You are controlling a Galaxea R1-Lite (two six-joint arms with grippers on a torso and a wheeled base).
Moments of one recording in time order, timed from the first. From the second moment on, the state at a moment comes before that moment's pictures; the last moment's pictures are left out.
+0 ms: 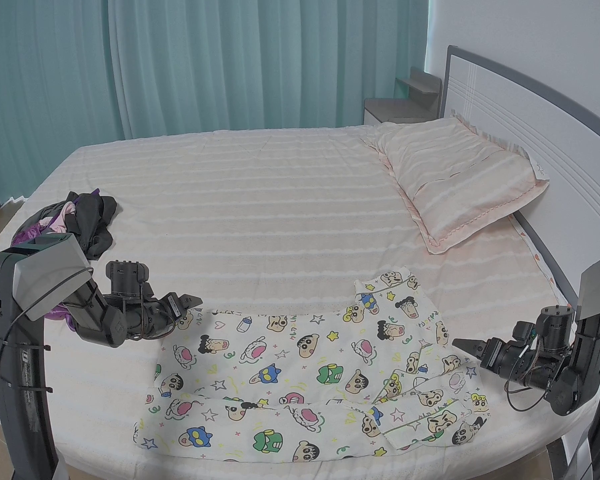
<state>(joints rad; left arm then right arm) -0.02 2.41 -1.00 -0.74 -0.26 -0.58 0.05 2.22 -0.12 -1.55 0.32 0.57</state>
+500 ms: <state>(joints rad) -0.05 2.44 -1.02 -0.74 -0.26 -0.57 0.06 2.21 -0.15 -1.55 0.27 0.57</state>
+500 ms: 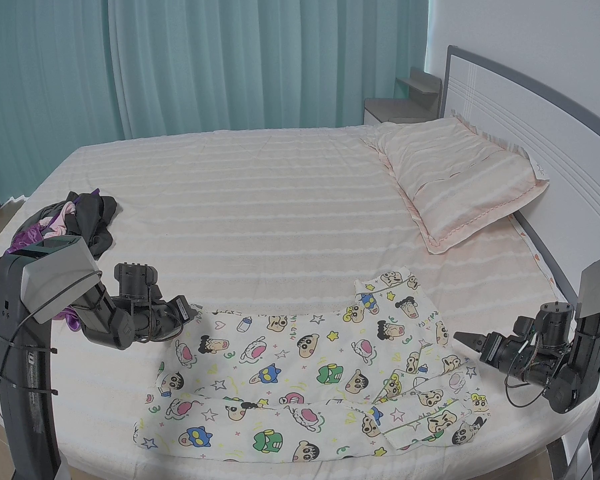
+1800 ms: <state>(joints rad) -0.04 2.43 -0.92 -0.94 -0.17 -0.62 0.18 2.51 -1.18 -0.73 0.23 0.50</state>
